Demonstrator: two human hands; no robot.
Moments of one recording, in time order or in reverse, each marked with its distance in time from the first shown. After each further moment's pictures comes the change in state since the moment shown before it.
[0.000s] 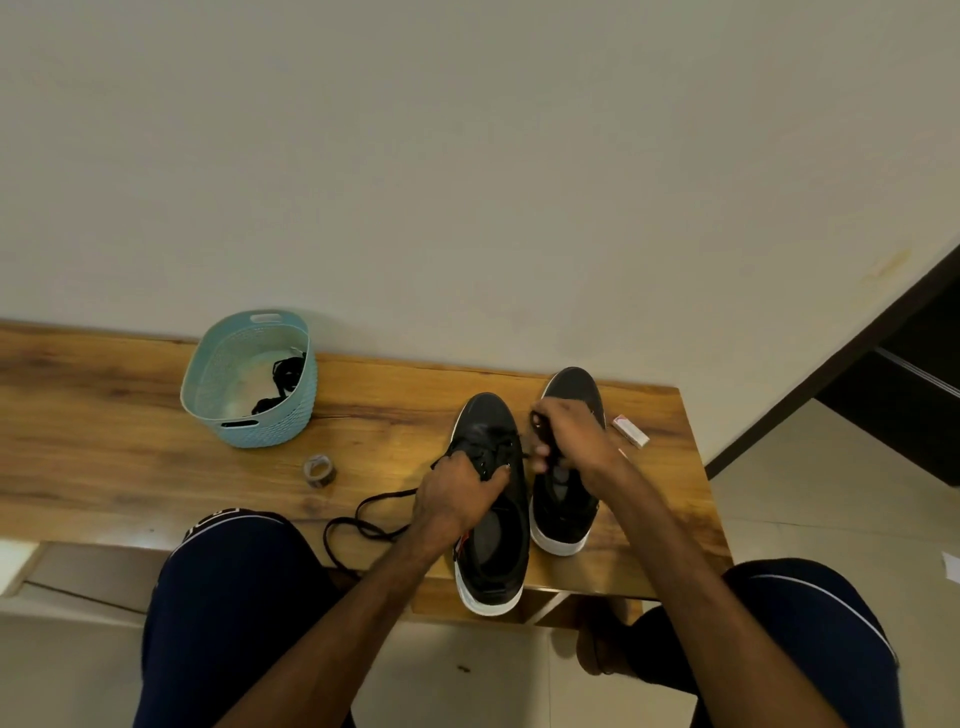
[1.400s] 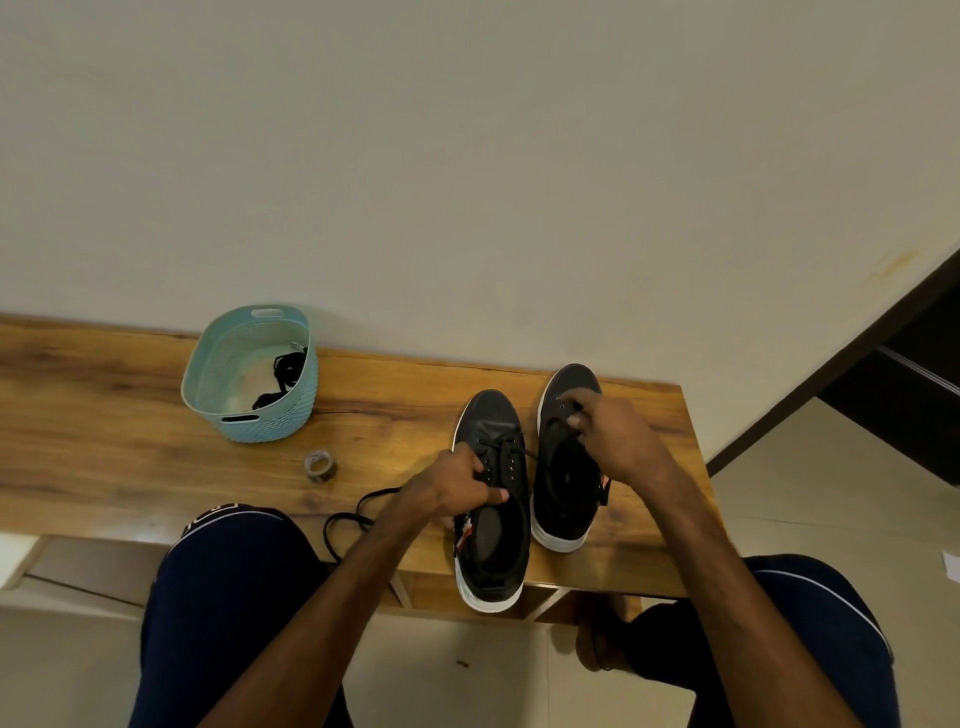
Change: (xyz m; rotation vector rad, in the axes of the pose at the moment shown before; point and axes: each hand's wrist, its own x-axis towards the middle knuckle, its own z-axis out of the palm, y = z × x) left_hand -0.006 0.008 -0.044 -0.199 -0.431 -0.080; right_hand 0.010 0.013 -0.040 -0.889 0.144 -0.139
